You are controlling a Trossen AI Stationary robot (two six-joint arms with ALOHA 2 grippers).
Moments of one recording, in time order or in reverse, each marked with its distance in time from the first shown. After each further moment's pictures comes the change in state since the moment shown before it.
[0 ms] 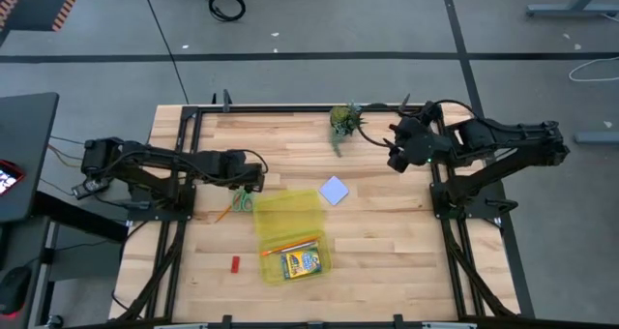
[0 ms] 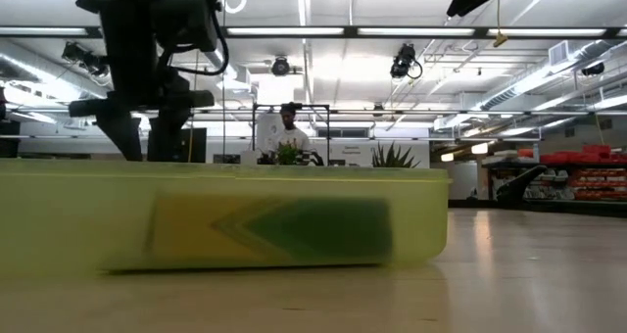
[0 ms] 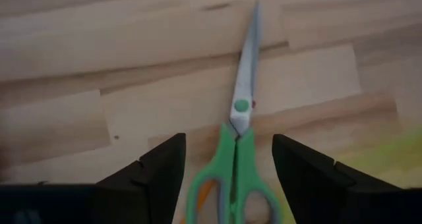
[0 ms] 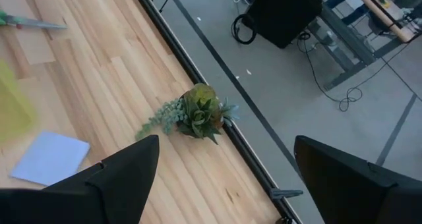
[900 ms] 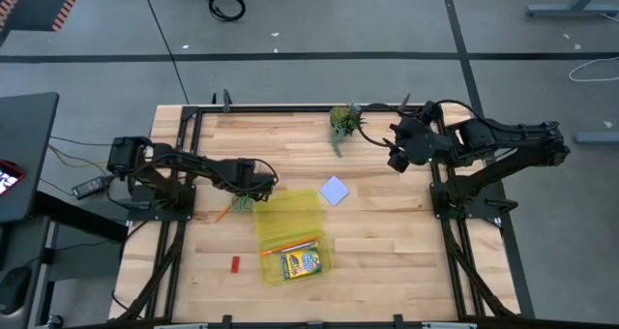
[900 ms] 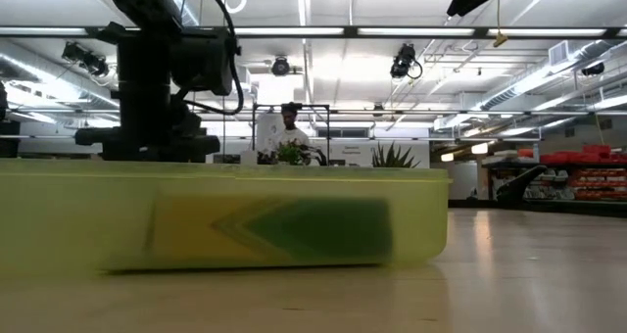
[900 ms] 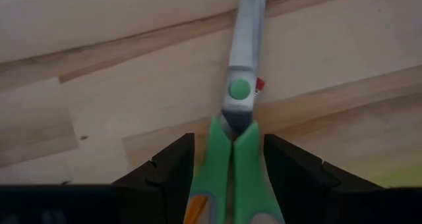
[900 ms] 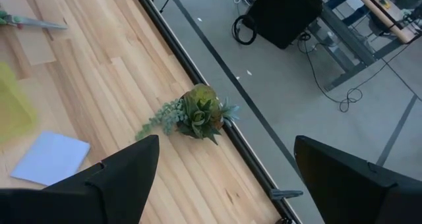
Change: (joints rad) left arm -0.022 0.230 0.000 0.100 0.037 0.031; right arm -0.001 -0.001 0.000 0.003 -0.002 -0.006
